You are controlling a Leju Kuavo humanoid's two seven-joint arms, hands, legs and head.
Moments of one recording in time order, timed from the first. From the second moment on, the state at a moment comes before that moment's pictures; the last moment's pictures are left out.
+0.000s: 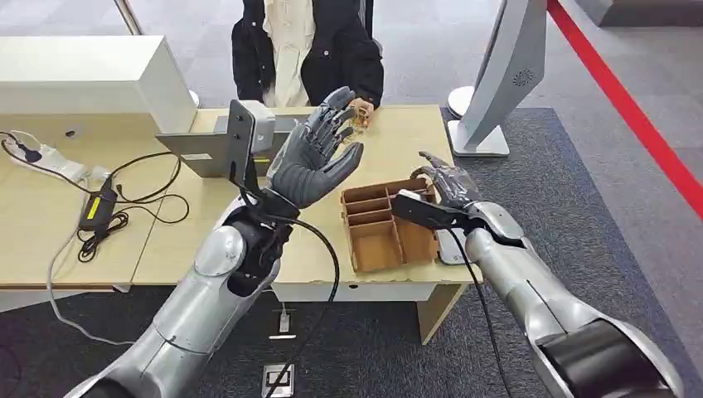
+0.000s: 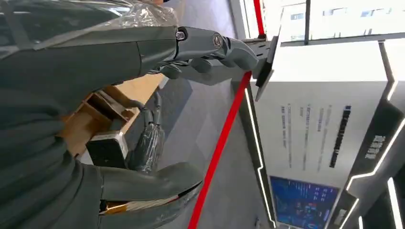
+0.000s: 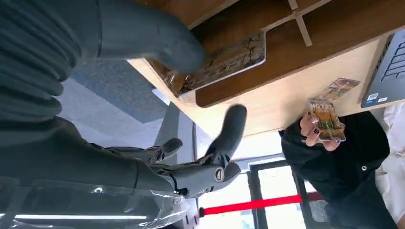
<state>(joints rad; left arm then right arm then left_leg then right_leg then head) -0.70 -0.14 -0.63 -1.36 0.25 0.02 -0.06 -0.92 -0.11 0.58 -0.44 0.73 -0.18 -0.30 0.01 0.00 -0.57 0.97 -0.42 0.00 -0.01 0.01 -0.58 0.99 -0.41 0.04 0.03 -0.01</state>
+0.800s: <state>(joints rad) -0.70 -0.13 -0.63 -1.37 0.25 0.04 -0.05 -0.92 -0.11 0.58 -0.44 0.71 -0.16 -0.30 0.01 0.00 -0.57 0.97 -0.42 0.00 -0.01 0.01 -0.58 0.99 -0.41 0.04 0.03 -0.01</state>
